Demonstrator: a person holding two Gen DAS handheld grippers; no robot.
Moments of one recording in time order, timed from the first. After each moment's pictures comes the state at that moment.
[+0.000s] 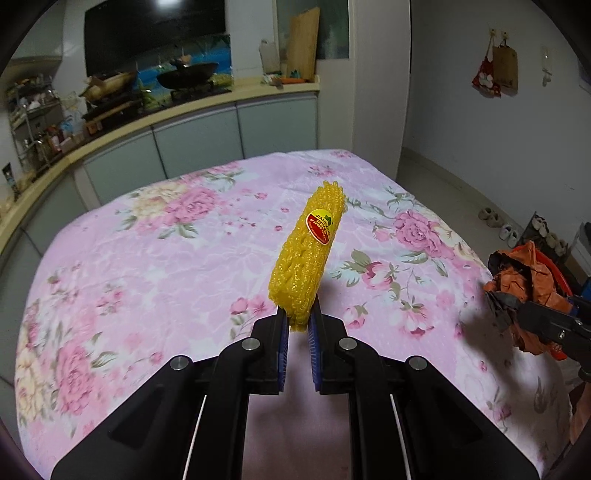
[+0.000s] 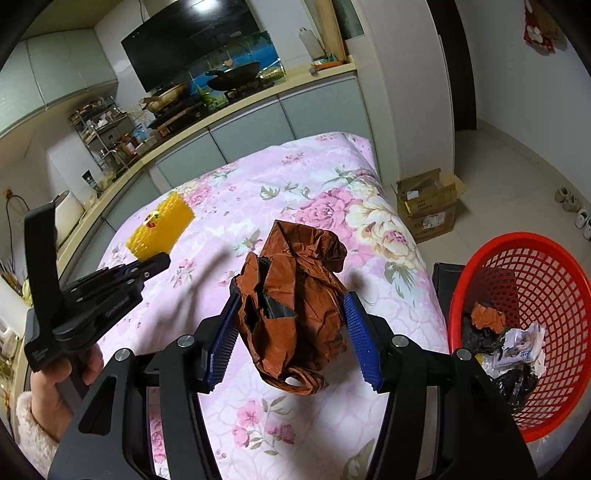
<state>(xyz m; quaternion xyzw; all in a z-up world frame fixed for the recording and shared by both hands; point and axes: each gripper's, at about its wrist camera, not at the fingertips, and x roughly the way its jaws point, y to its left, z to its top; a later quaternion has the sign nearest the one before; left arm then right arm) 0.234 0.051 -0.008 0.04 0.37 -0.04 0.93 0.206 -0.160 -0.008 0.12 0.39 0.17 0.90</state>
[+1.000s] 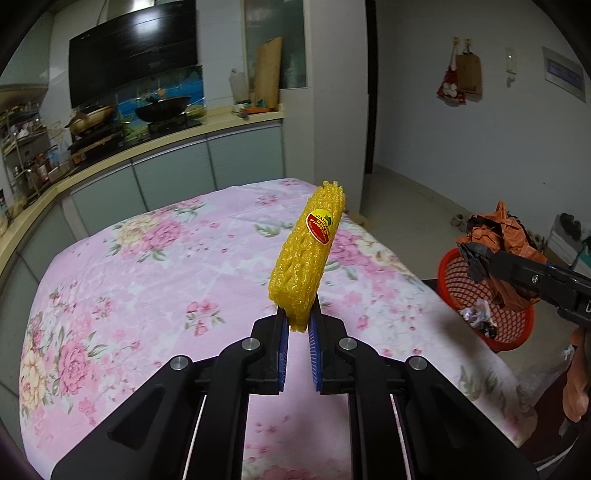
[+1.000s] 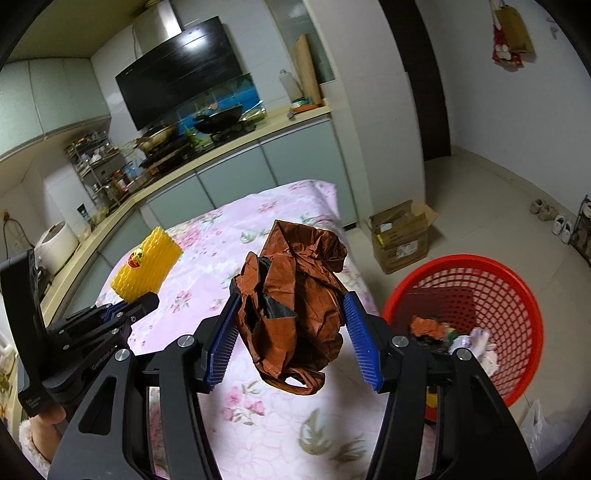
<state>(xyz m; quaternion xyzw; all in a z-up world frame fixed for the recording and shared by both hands) 0.176 -0.008 0.029 0.06 0.33 -0.10 0.94 0.159 -0.212 0.033 0.14 0.32 0.12 0.93</state>
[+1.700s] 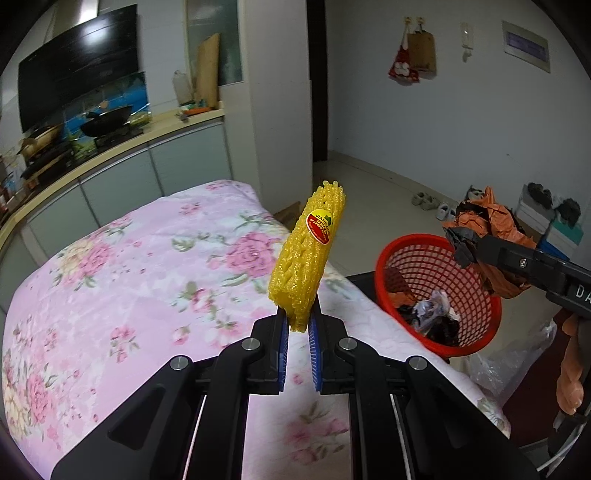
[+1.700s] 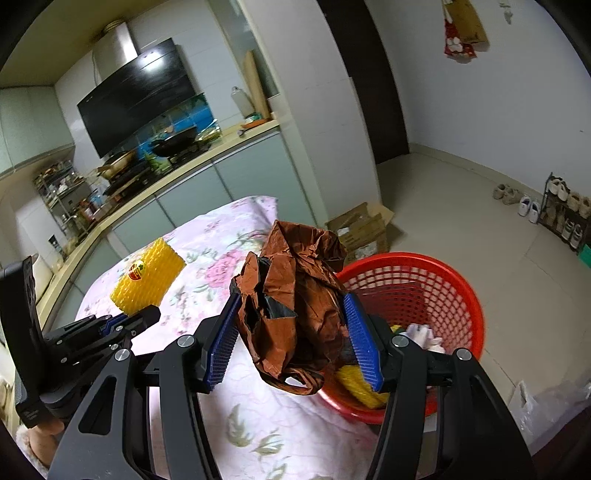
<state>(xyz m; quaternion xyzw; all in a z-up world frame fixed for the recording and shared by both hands) 0.189 -0.087 0.019 0.09 0.34 -0.18 0.92 0.144 -0.279 0.025 0.17 0.31 0.04 0.93</state>
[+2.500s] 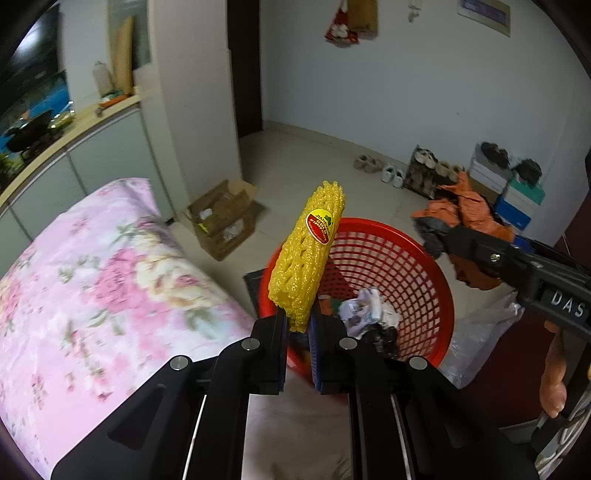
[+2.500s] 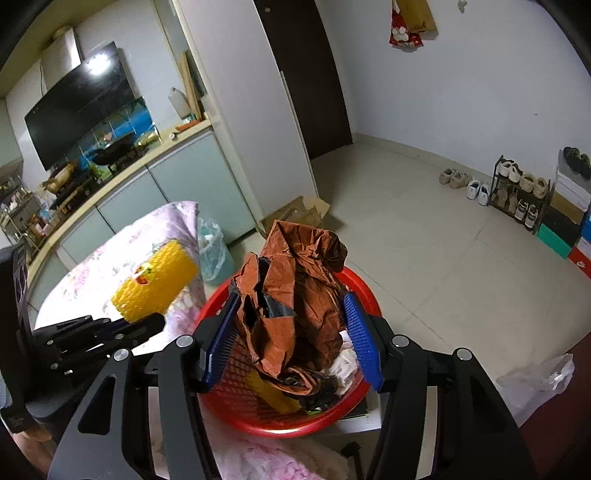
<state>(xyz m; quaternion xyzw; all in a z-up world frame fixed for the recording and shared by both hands) 0.222 -0.208 -0.013 0.12 0.40 -0.29 0.86 0.148 -0.335 0.001 0.17 0.35 -0.06 0.92</state>
